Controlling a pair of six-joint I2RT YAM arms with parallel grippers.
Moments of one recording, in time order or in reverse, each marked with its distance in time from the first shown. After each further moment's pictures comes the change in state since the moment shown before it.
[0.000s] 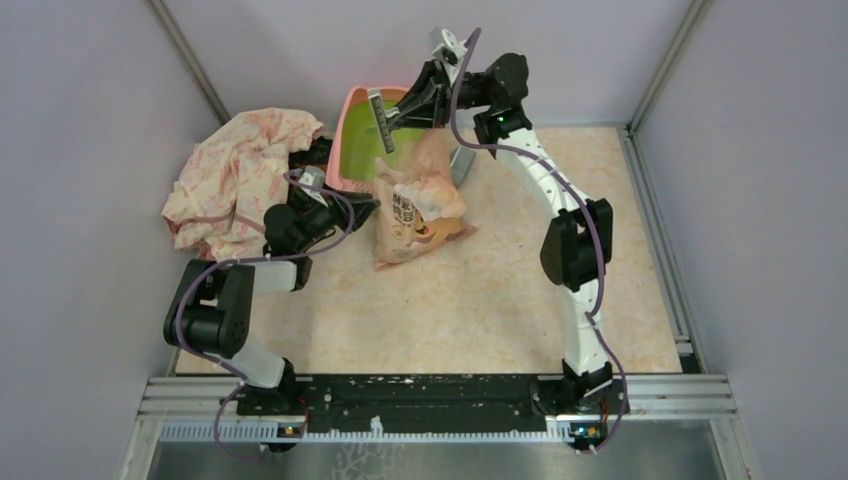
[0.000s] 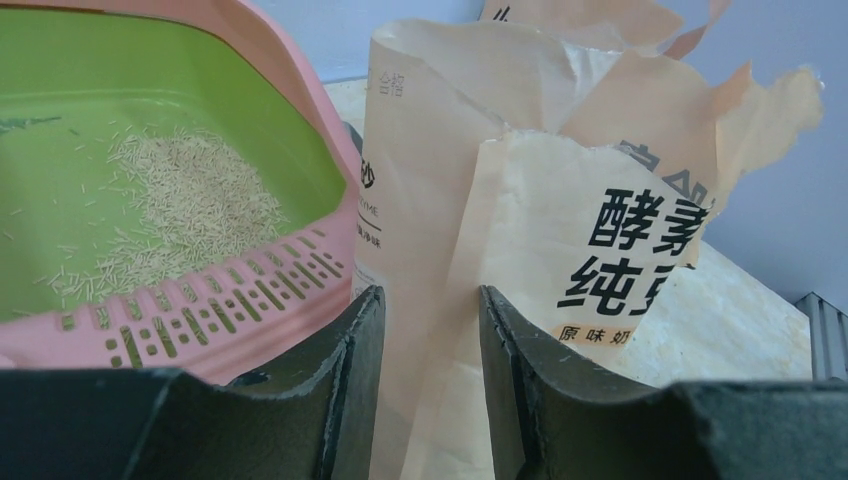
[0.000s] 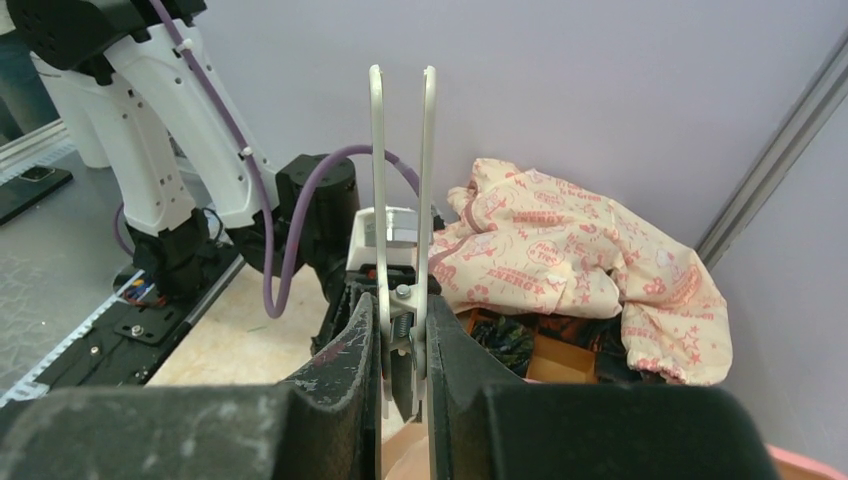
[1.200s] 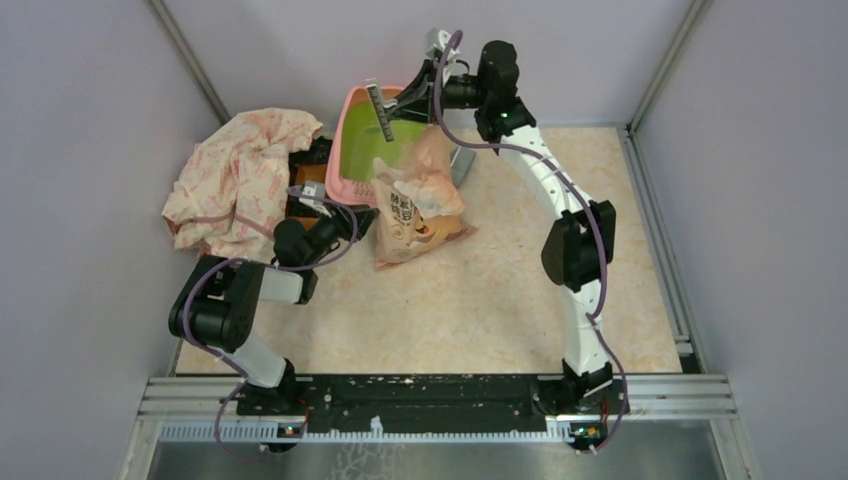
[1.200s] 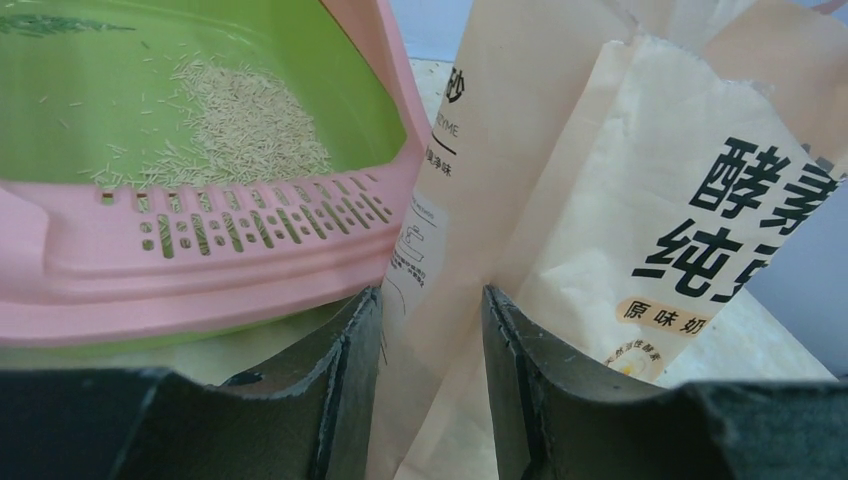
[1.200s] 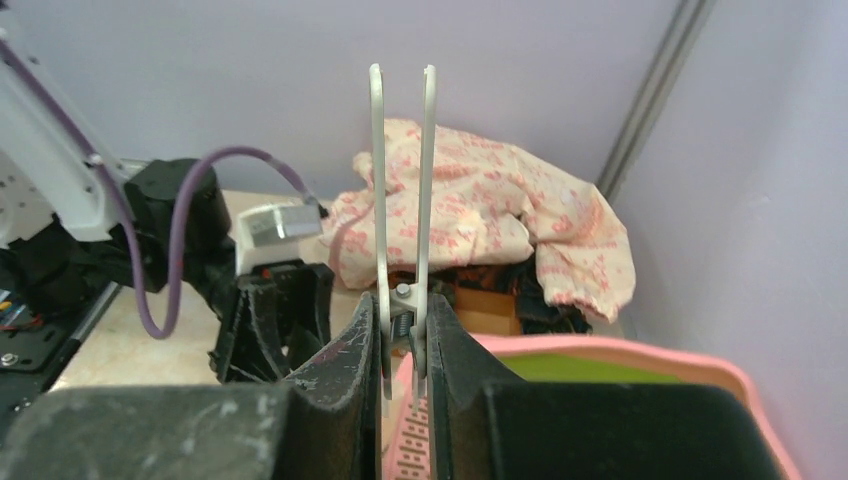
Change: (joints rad) left arm -0.054 0.044 -0.094 0.058 -0.222 -0.043; right arm -0.007 -0.005 0.041 -0.498 0.200 -0.466
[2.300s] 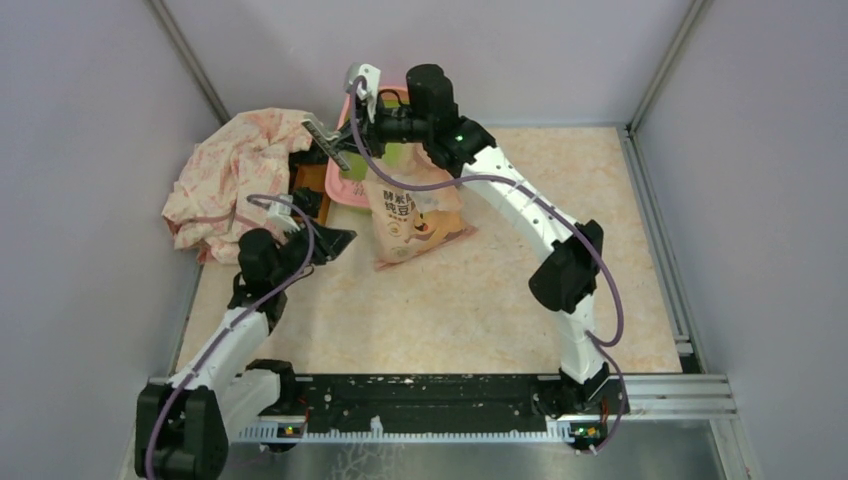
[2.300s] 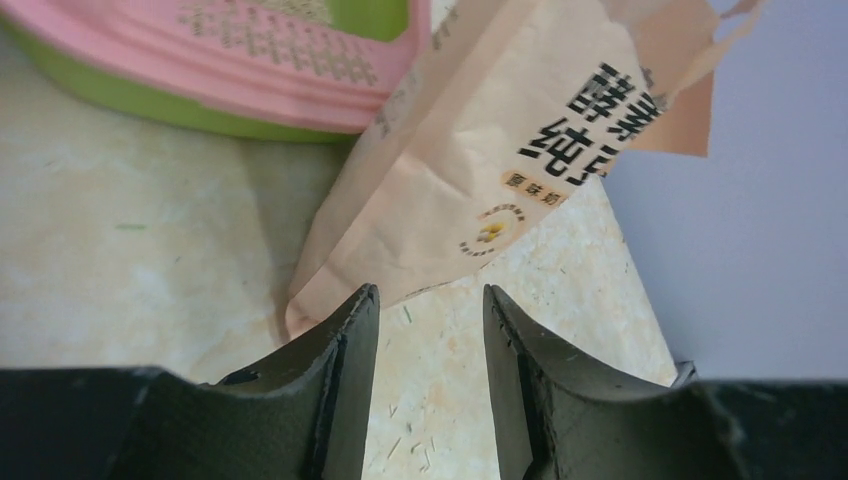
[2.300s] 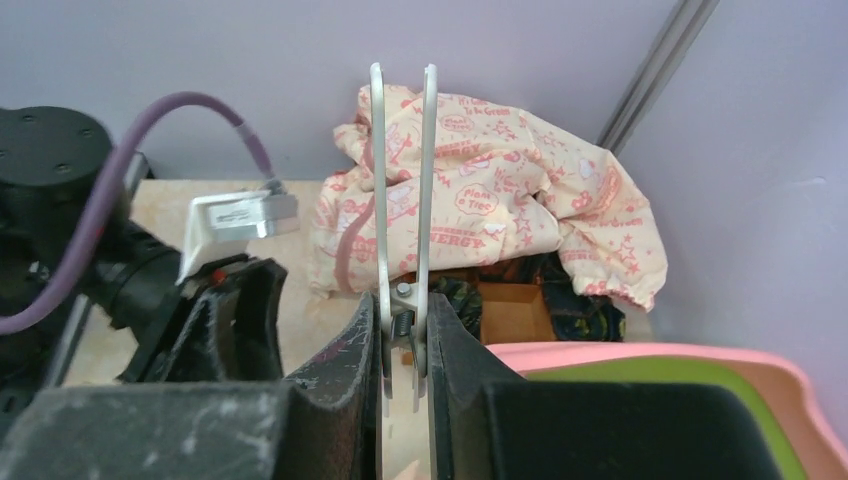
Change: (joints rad) left arm 0.167 -0.687 -0.050 -0.917 0.096 -0.191; right arm 0.299 -0.113 0.002 -0.396 0.460 -0.251
